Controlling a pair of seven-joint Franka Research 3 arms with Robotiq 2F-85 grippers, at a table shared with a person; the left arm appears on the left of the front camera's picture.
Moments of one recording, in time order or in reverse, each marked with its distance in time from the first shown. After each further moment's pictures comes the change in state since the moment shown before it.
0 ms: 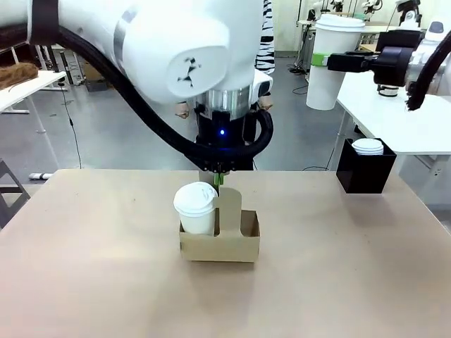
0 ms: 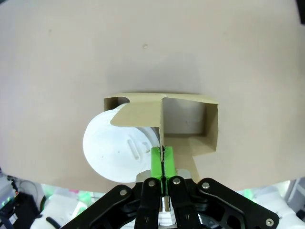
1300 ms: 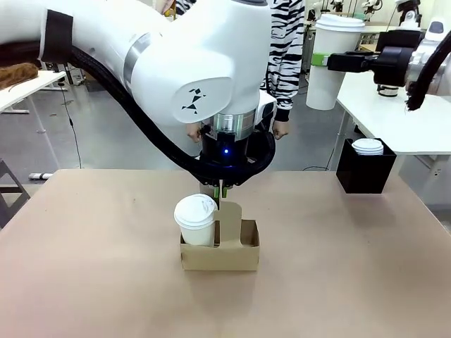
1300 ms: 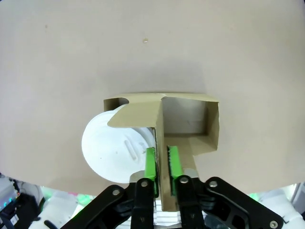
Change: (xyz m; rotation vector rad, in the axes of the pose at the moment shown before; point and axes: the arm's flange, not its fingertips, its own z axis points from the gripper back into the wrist) left arm -0.014 -0.007 -0.020 0.017 -0.003 -0.014; right arm 0.000 0.000 0.000 0.002 -0.001 0.000
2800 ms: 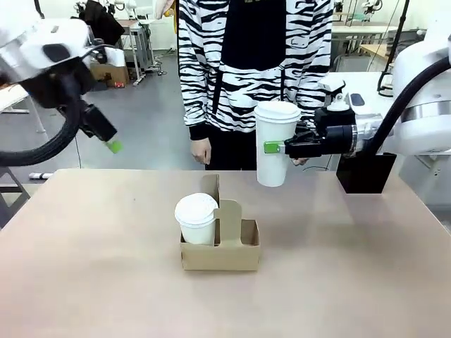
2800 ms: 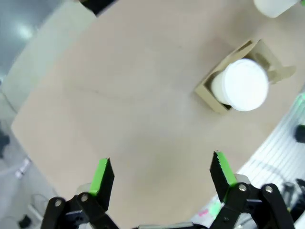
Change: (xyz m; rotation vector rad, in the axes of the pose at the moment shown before) left arm 0.041 0.288 0.049 -0.285 -0.227 -0.730; right arm -0.138 0.041 -0.065 0.632 0.152 0.038
